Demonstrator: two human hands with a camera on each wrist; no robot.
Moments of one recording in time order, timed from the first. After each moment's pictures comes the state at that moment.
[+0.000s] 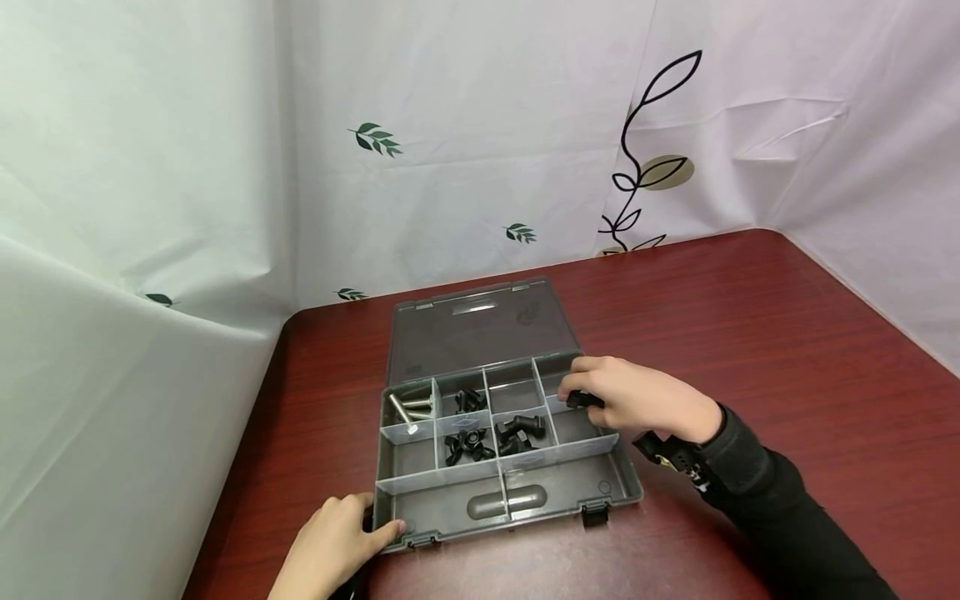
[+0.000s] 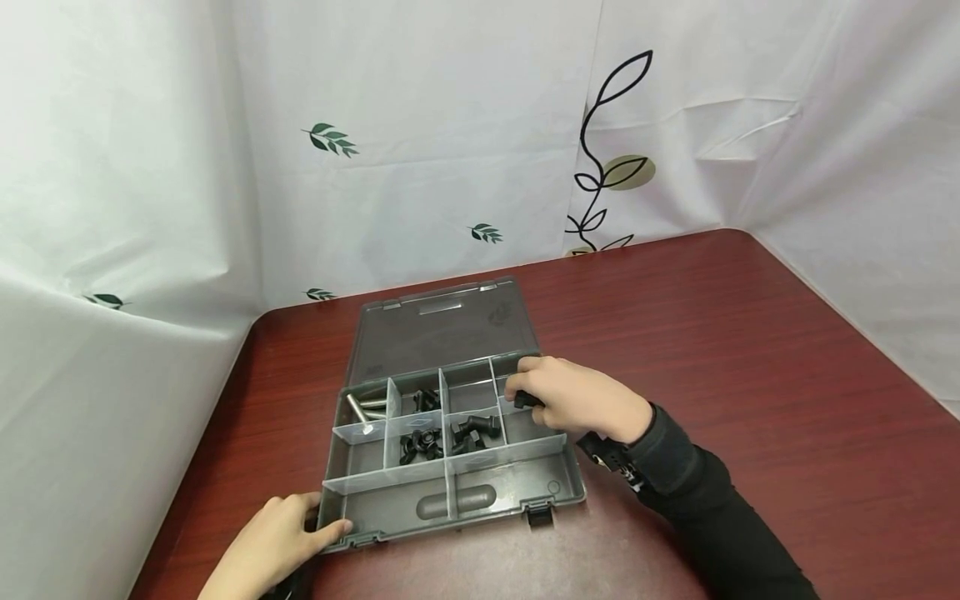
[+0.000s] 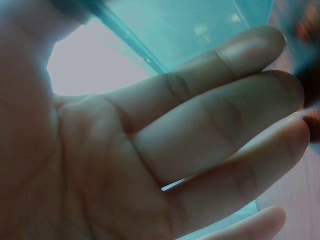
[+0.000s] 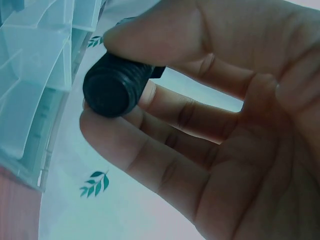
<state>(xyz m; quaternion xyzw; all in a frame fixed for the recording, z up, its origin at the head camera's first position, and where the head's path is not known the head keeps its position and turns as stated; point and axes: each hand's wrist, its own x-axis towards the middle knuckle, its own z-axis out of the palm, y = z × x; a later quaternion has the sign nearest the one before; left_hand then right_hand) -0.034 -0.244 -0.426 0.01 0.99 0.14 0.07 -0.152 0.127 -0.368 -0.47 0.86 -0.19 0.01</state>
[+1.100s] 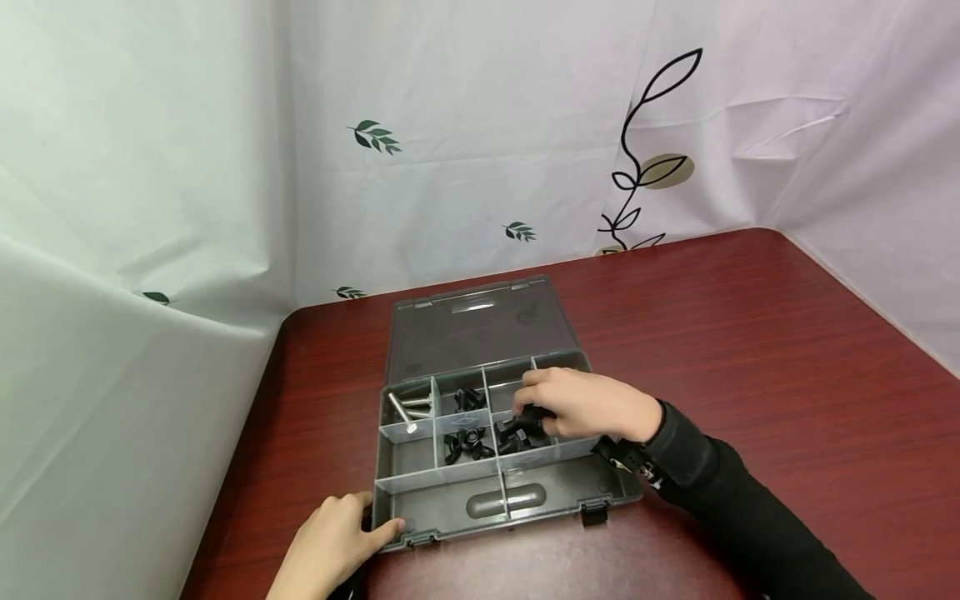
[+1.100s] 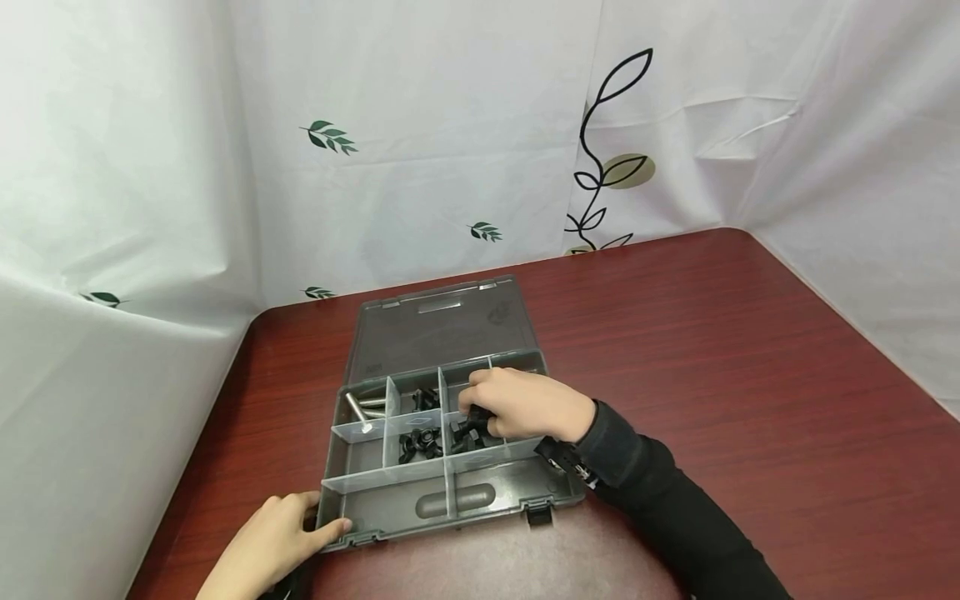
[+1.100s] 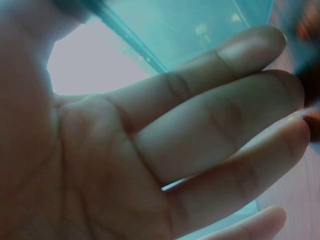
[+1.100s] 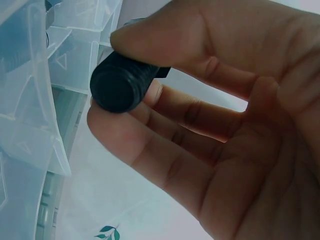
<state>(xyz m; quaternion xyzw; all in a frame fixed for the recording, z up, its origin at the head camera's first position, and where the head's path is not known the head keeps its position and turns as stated) -0.034 -0.244 -0.426 0.01 0.99 0.14 0.07 -0.156 0.078 -0.372 -0.52 0.84 -0.16 0.02</state>
